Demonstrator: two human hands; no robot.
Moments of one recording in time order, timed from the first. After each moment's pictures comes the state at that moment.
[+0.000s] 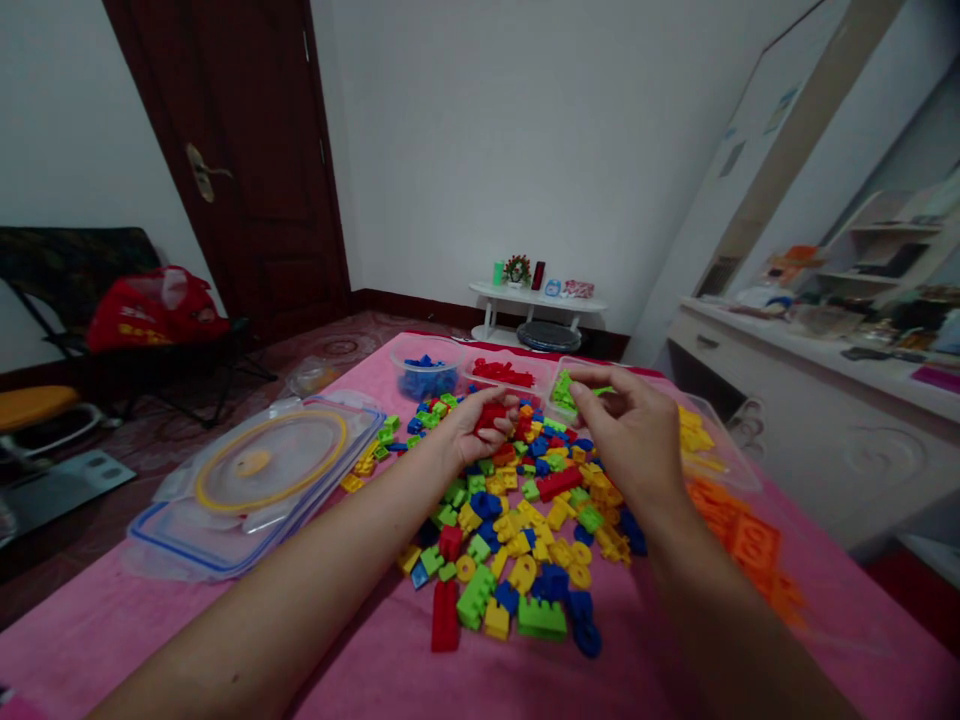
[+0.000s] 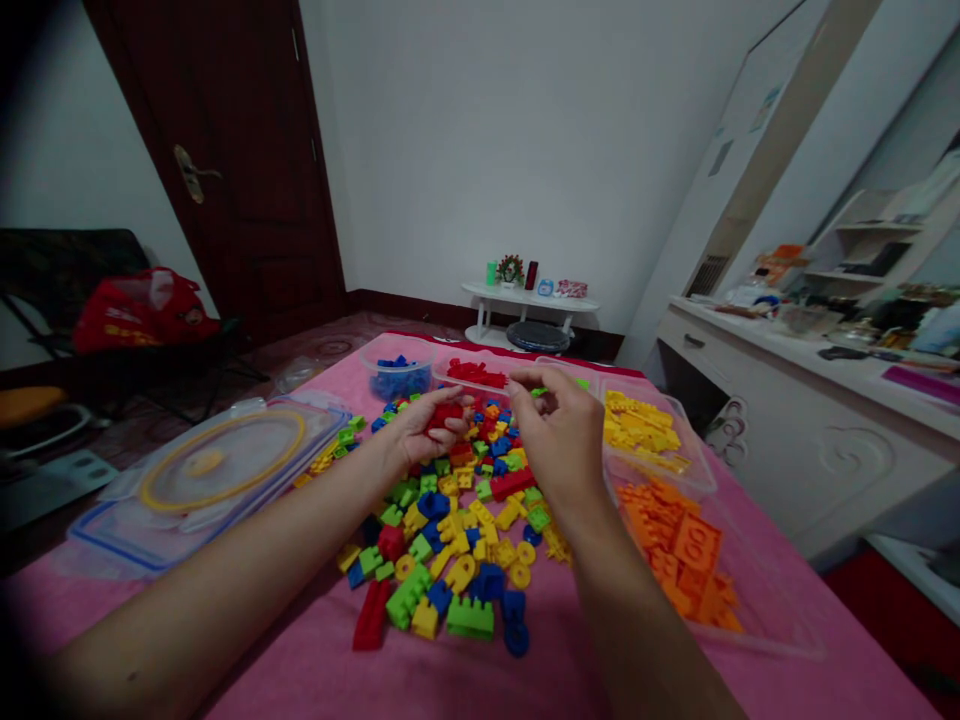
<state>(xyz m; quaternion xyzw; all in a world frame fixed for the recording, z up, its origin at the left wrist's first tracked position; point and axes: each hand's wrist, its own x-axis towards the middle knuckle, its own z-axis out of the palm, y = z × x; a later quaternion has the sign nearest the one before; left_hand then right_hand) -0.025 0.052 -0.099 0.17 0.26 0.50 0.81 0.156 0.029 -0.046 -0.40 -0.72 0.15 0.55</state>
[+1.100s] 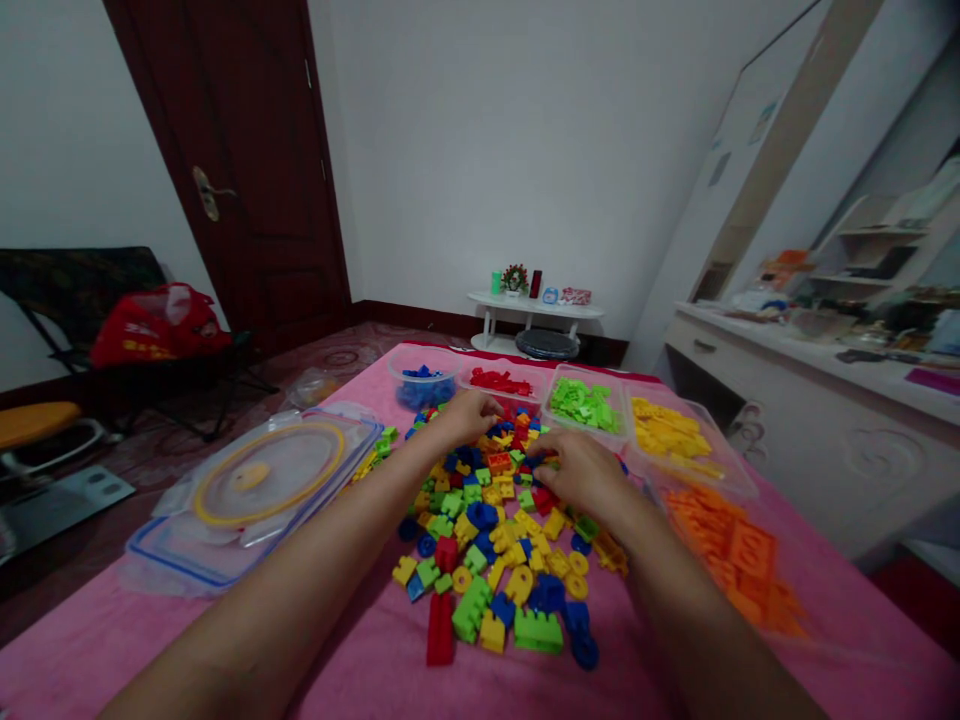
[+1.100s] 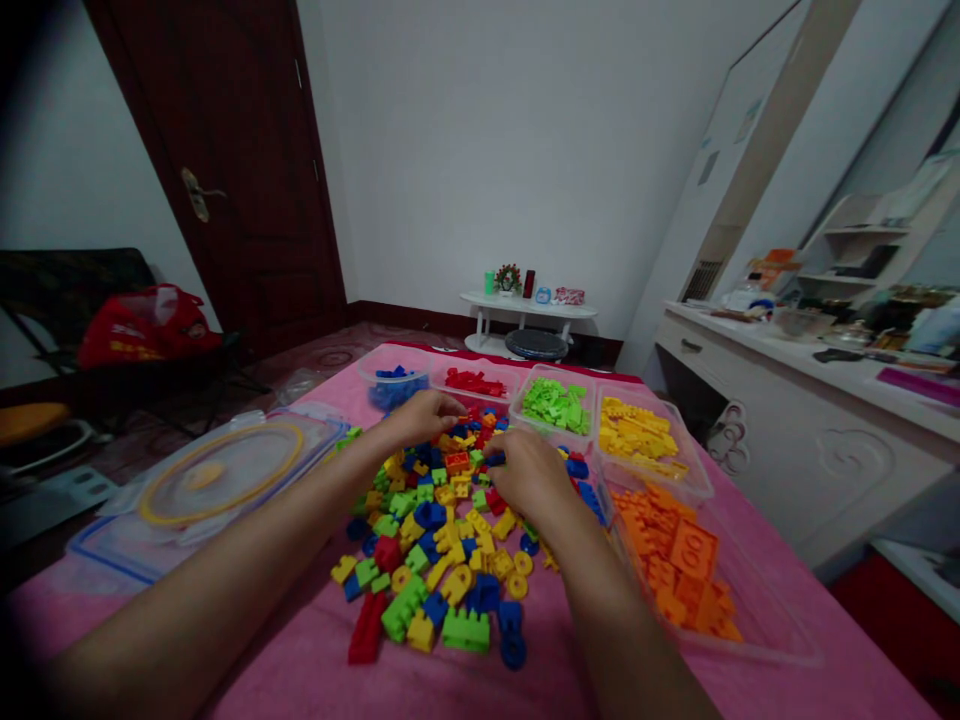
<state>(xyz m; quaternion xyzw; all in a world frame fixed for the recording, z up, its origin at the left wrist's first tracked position) -0.046 0.084 -0.110 0.74 0.57 0.32 0.16 0.164 0.054 -0.093 -0.45 -0.88 0.05 0.13</state>
